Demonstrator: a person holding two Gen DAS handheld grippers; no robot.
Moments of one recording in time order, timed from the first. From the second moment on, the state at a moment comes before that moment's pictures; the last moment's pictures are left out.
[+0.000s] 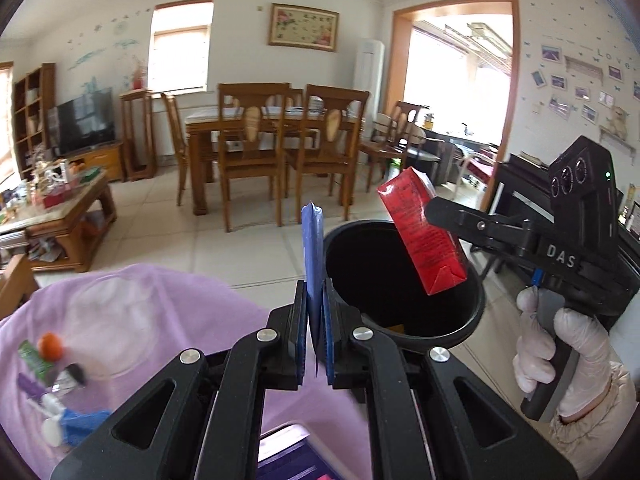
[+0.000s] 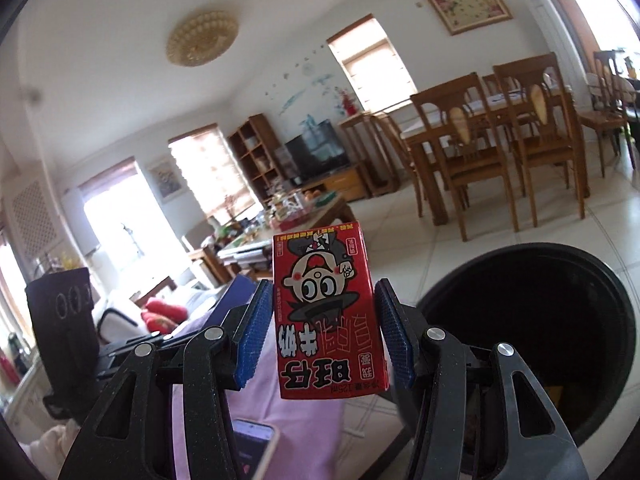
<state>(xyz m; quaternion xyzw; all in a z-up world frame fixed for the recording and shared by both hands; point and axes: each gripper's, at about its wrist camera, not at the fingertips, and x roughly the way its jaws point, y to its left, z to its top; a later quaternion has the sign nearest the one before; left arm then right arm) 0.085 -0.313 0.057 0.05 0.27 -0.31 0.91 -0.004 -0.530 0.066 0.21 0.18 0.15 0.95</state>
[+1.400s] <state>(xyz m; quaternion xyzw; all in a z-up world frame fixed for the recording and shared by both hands) 0.094 -0.428 0.030 0.14 0.31 -0.33 0.88 -0.011 -0.642 -0.024 0.29 0.21 0.04 0.93</state>
